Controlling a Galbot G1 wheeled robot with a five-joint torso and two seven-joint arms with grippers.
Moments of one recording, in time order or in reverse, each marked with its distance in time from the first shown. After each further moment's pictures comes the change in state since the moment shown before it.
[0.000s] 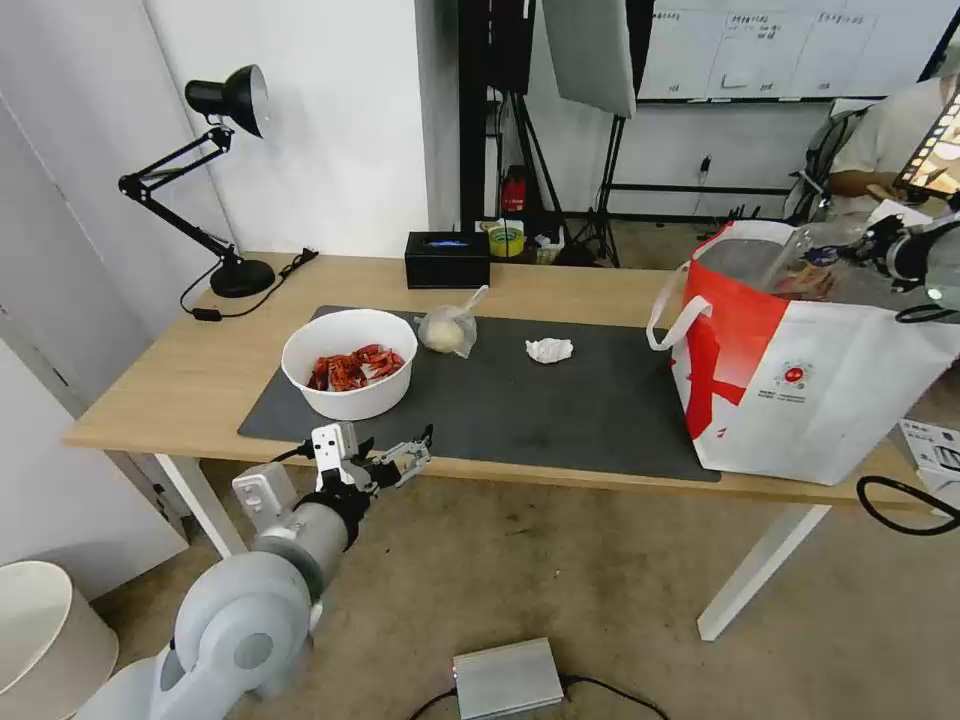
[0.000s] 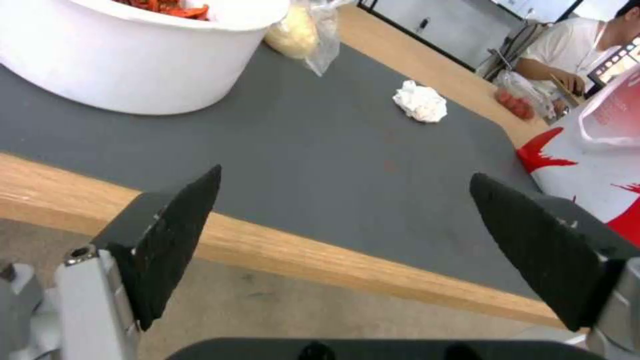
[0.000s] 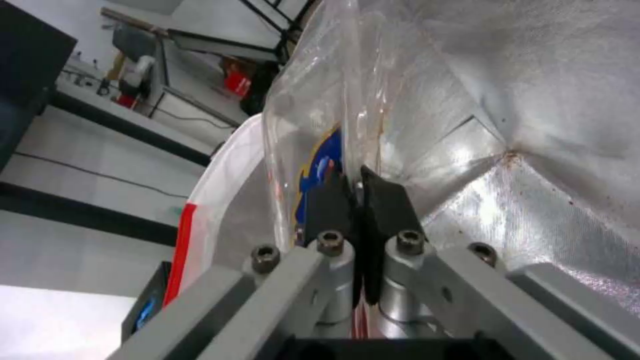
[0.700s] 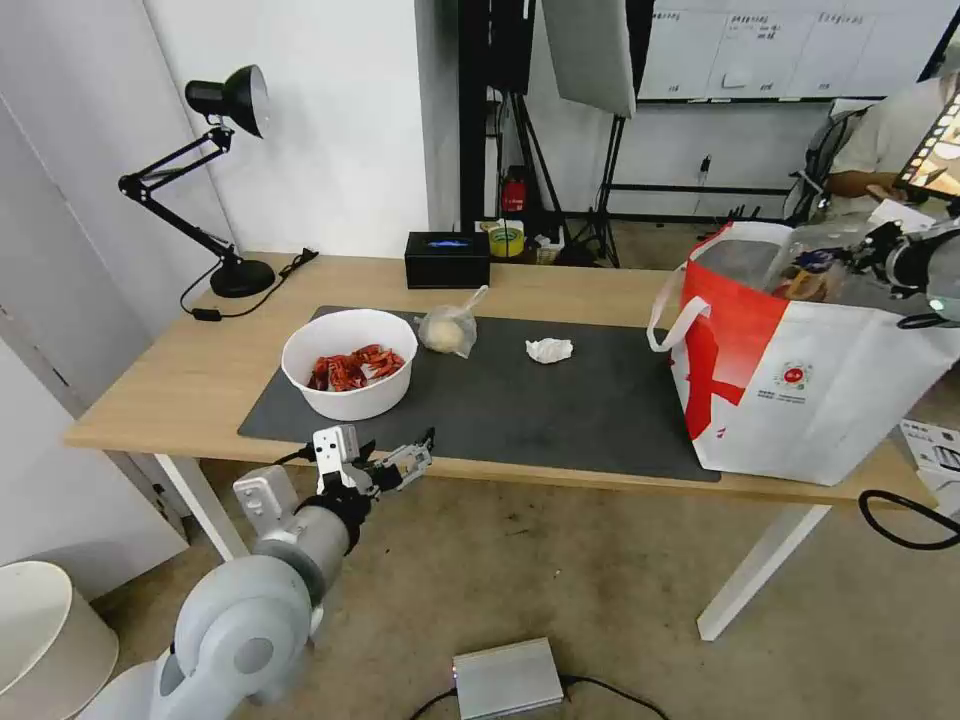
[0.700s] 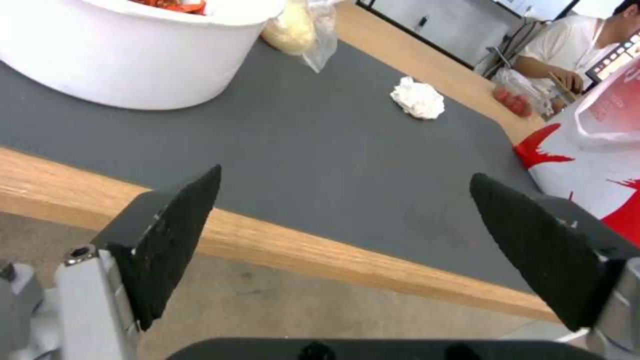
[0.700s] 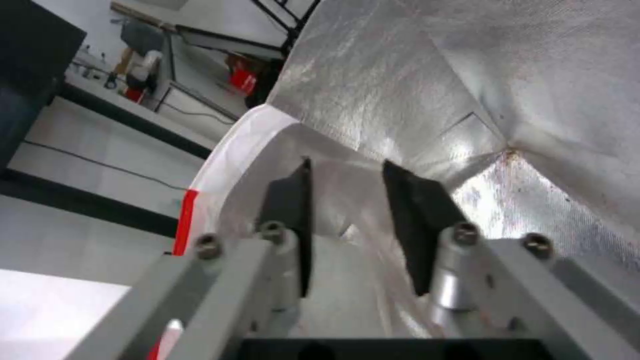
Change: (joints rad) left arm 0.009 0.004 0.001 -0.010 0.002 0.000 -0.001; right arm -0.042 -0.012 0.027 0.044 0.012 -0.010 -0.011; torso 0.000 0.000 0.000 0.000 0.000
